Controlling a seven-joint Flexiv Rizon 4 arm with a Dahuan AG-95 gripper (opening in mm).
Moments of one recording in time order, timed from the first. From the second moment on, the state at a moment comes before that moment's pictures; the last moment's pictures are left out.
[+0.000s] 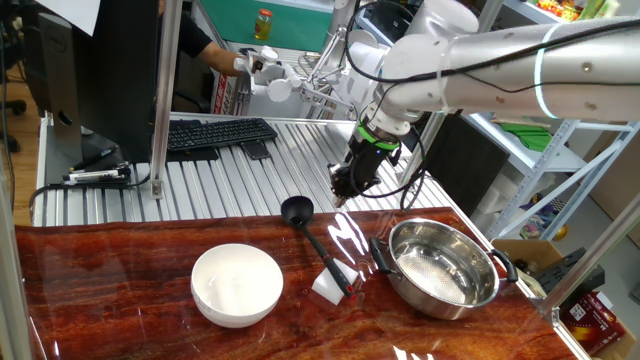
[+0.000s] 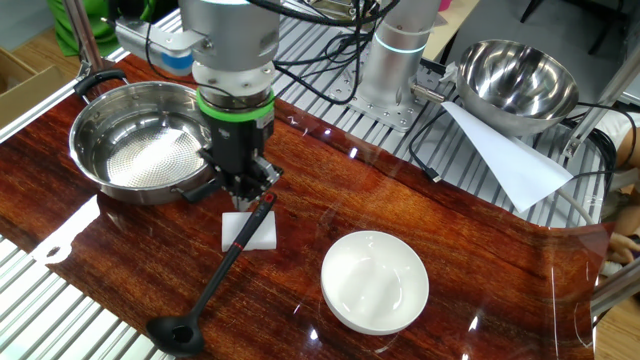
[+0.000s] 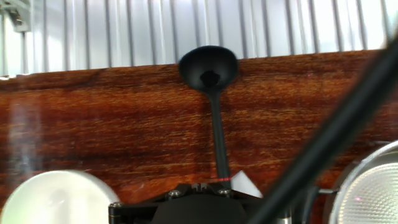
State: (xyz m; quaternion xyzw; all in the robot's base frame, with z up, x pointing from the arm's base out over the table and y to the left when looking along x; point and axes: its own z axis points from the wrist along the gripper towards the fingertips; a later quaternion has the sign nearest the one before) arm 0.605 0.002 0.212 0.02 1.00 0.04 0.05
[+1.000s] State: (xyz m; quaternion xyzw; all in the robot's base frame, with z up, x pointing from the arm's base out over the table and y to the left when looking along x) arm 0.589 0.015 0.246 0.00 1.00 0.04 0.03
